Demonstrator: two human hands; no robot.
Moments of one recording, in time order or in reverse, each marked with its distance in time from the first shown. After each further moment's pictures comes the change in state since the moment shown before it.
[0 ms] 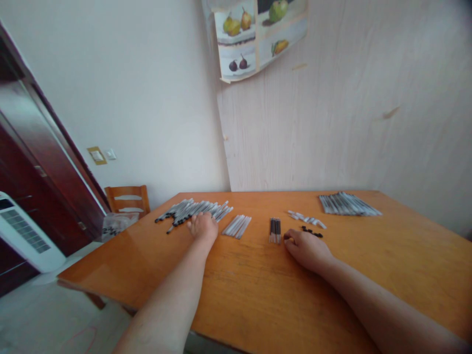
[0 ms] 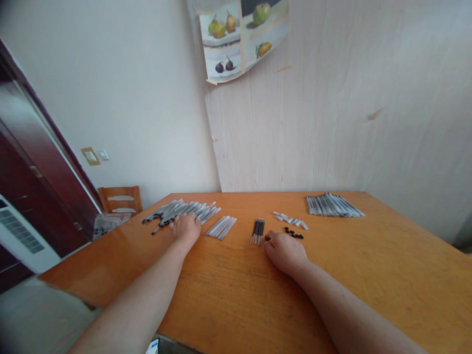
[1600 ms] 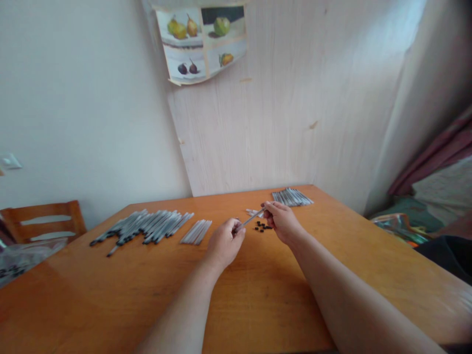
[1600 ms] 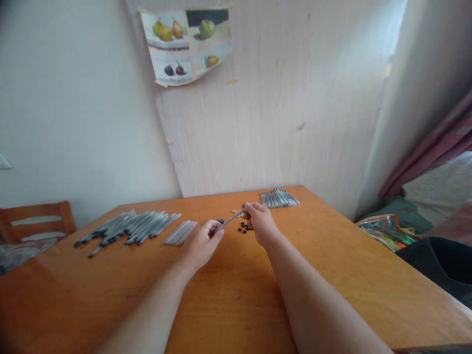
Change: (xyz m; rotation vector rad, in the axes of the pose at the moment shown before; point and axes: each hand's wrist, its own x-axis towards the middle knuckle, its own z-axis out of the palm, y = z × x) left_hand -0.101 0.143 -0.044 -0.909 -0.239 0.595; right_hand 0.014 0.041 -0.038 1.511 0.424 0.095
